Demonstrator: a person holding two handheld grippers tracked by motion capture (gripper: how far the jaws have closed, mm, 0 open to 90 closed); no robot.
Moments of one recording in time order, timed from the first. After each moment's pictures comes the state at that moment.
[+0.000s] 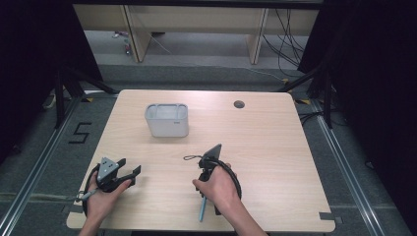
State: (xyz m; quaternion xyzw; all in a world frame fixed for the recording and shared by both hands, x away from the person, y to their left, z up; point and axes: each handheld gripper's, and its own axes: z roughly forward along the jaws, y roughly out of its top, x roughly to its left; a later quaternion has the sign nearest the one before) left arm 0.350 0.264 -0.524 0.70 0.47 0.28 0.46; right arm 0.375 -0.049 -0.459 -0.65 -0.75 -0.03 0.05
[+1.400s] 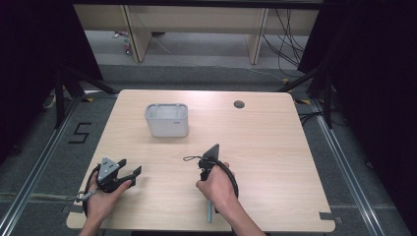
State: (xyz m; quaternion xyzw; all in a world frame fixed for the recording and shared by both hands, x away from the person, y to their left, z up) left arm 0.349 0.263 -0.524 0.70 0.47 0.28 0.46; right arm 0.384 -0.046 -0.472 -0.66 -0.75 0.01 0.03
